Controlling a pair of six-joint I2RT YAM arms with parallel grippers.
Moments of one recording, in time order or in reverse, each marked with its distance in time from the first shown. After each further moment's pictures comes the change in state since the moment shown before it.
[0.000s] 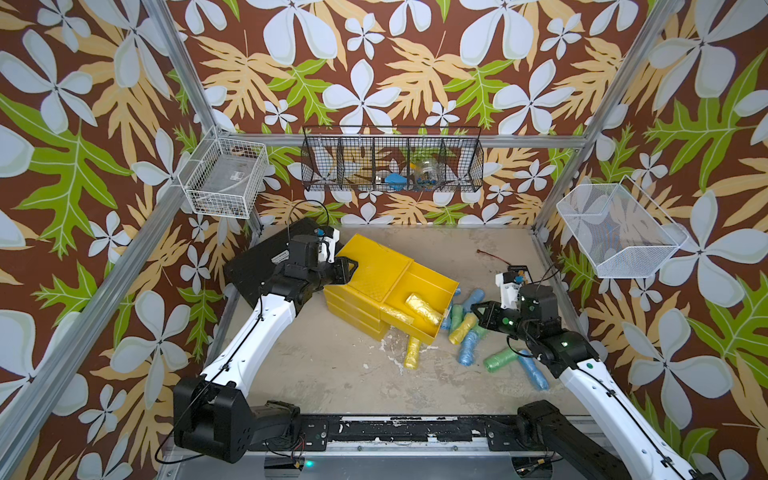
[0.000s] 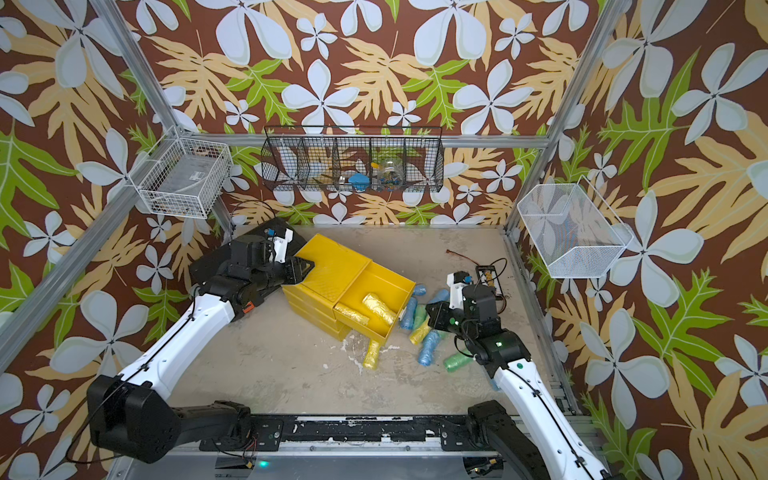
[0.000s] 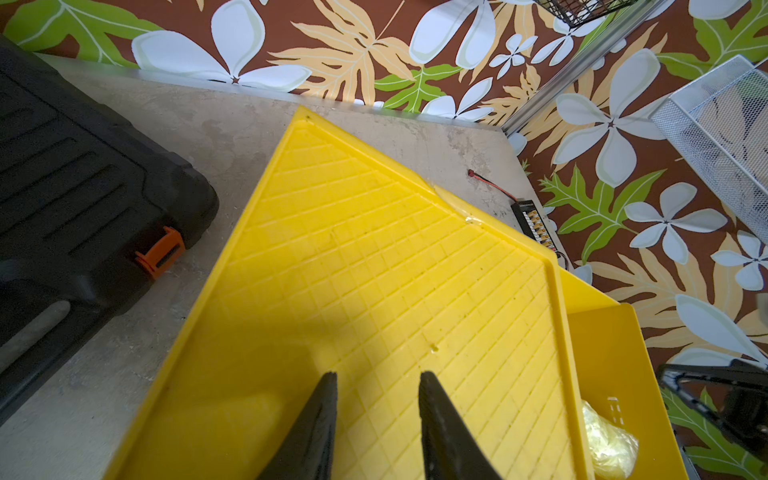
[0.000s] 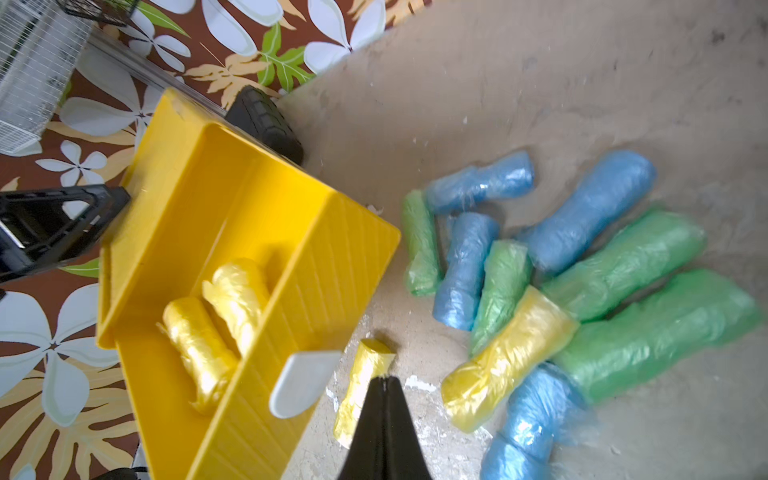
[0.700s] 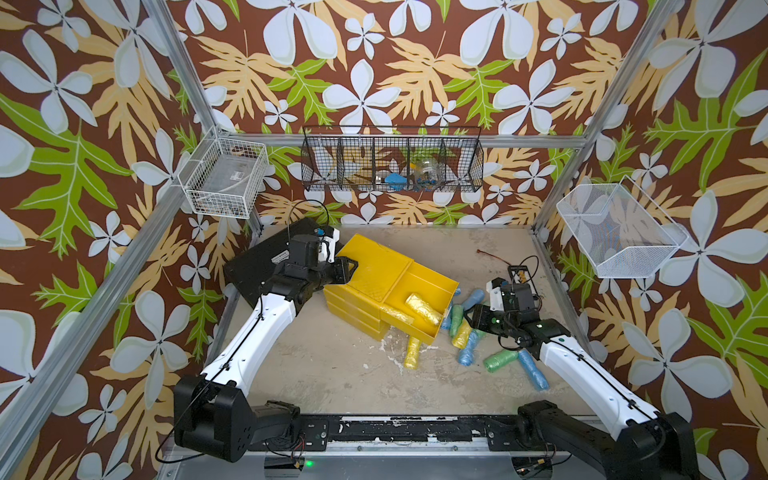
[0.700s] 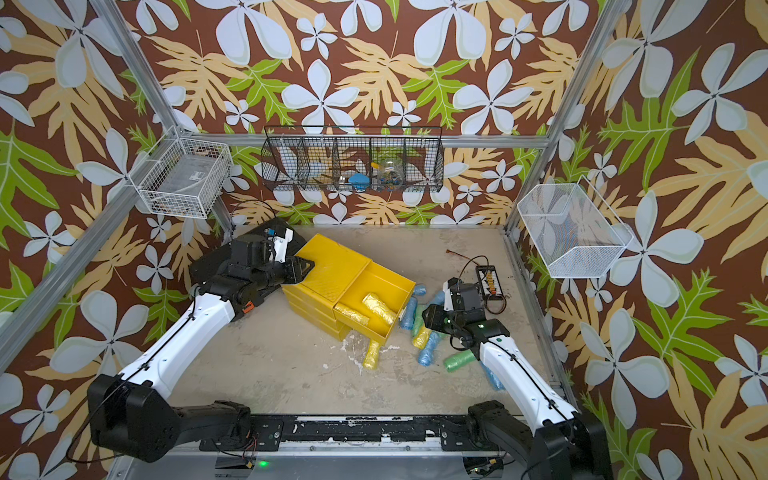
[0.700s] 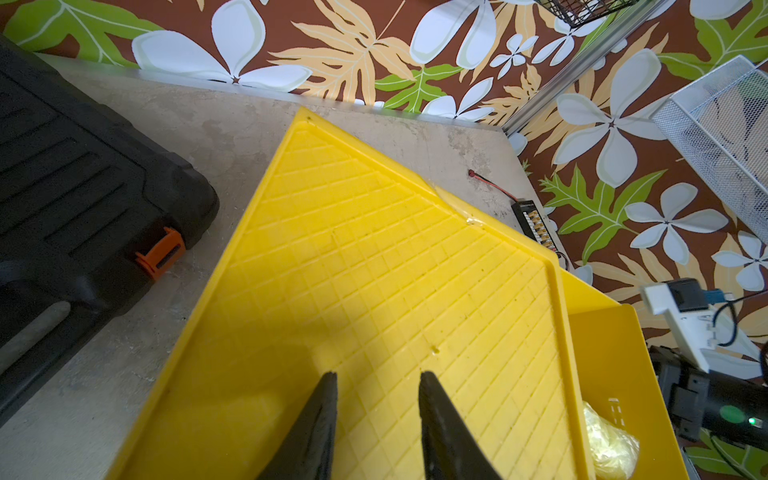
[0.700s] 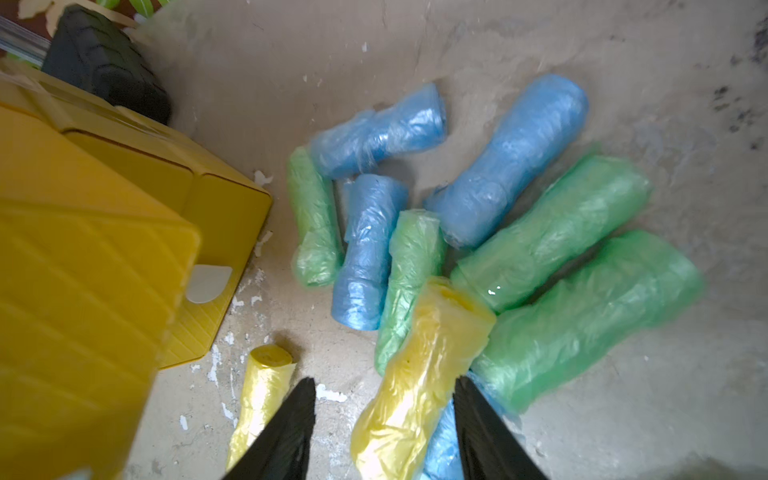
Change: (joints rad) left arm 0.000 0.004 0.002 0.001 0.000 0.000; right arm -0.031 0.238 -0.129 0.092 0.067 -0.050
